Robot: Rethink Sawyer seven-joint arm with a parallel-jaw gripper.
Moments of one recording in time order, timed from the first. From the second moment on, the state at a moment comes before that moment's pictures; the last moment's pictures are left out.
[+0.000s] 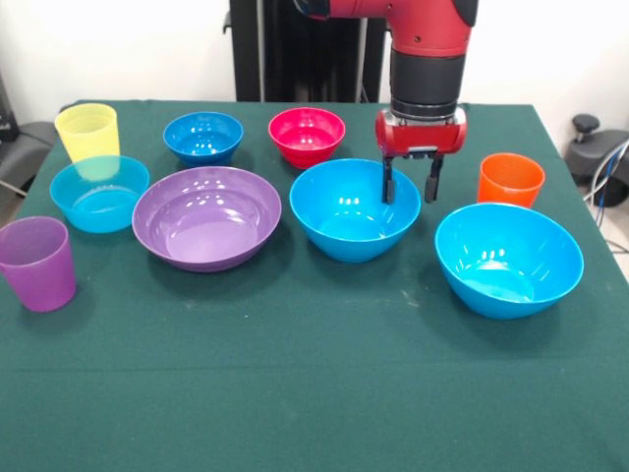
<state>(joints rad) -0.11 -0.50 0.02 1.87 -0.25 -0.02 1.81</state>
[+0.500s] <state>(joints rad) -0.11 -0.52 0.02 1.87 -0.25 -0.02 1.81</state>
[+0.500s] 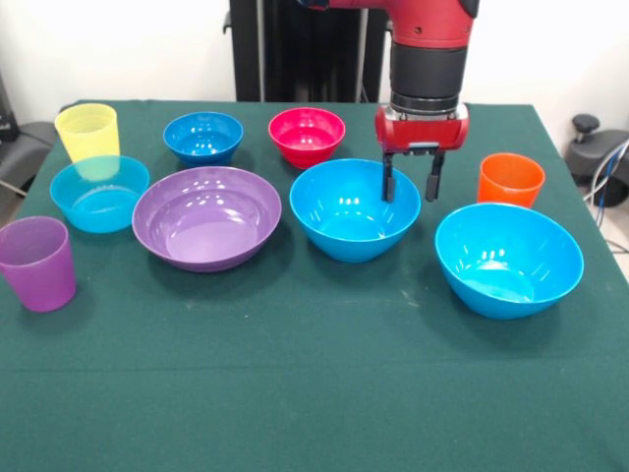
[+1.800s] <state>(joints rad) -0.12 -0.53 0.02 1.87 -0.25 -0.02 1.81</state>
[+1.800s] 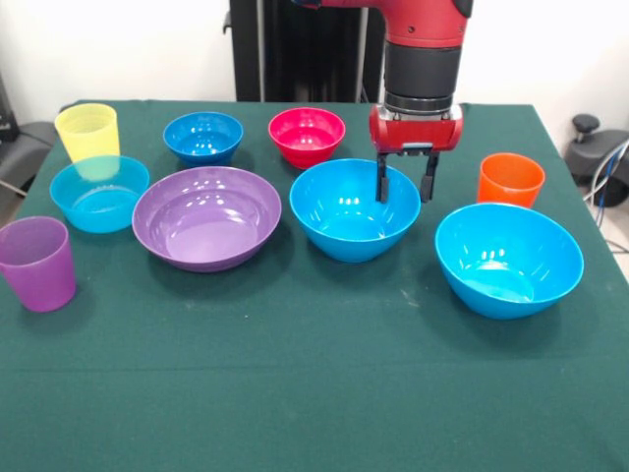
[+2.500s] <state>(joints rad) -0.12 -0.53 0.02 1.87 -0.25 -0.02 1.81</state>
